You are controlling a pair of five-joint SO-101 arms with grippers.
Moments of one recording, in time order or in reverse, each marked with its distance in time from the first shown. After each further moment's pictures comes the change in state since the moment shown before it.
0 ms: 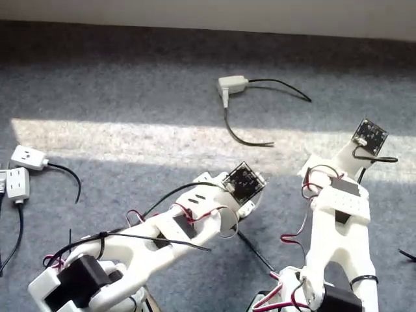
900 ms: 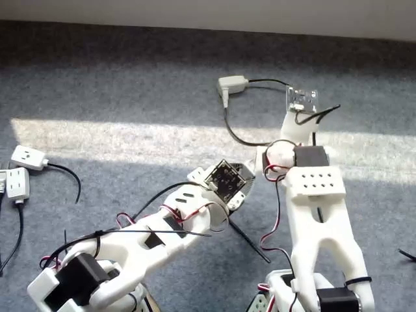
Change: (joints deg) left arm -4.0 0.0 4.9 -12.4 0.1; right arm -22.7 0.0 -22.9 34.5 7.2
